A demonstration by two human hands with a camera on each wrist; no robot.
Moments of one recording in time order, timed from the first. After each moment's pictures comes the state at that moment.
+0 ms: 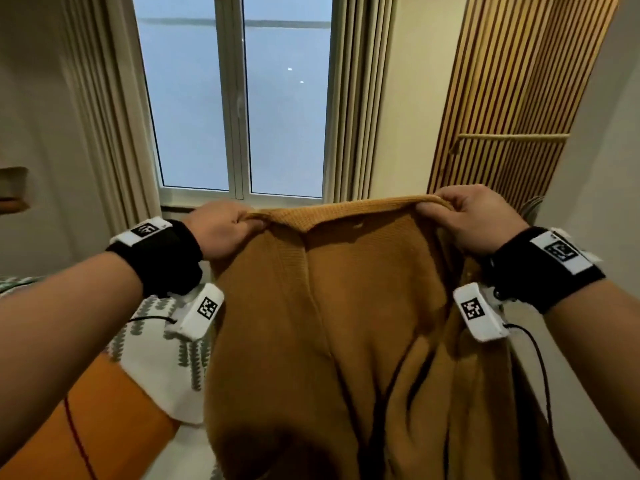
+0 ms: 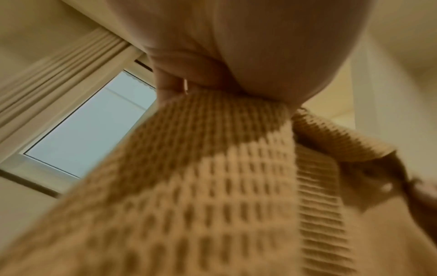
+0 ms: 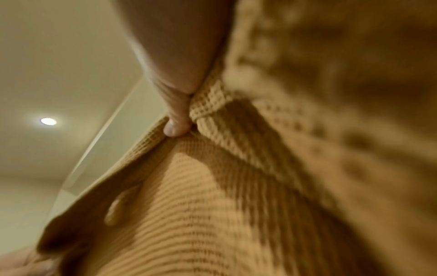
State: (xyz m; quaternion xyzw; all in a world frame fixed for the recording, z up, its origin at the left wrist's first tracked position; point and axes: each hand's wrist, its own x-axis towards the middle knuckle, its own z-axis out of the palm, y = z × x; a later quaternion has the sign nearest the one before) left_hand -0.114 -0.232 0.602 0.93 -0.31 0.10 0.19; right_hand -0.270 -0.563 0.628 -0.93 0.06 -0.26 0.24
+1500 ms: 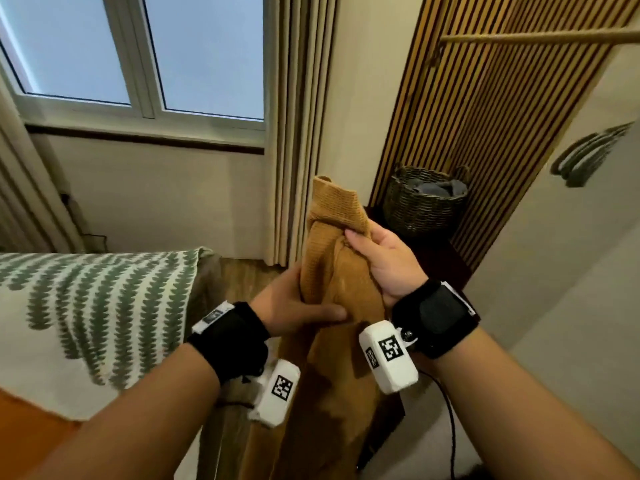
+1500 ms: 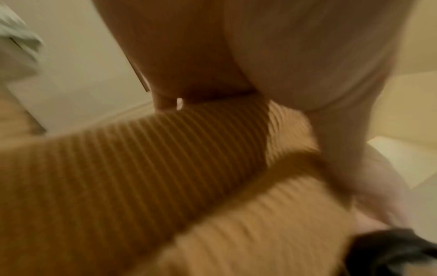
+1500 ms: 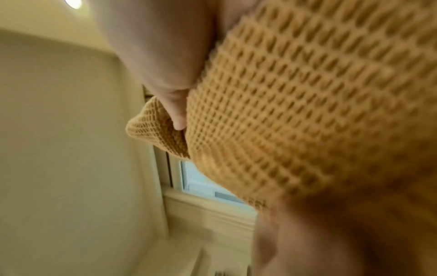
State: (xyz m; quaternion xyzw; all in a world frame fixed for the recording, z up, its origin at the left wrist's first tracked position) left_hand -0.002 -0.480 0.376 0.71 -0.37 -0.27 0.53; right_hand -0.079 -0.652 0.430 -0.64 0.05 -0.14 0.75
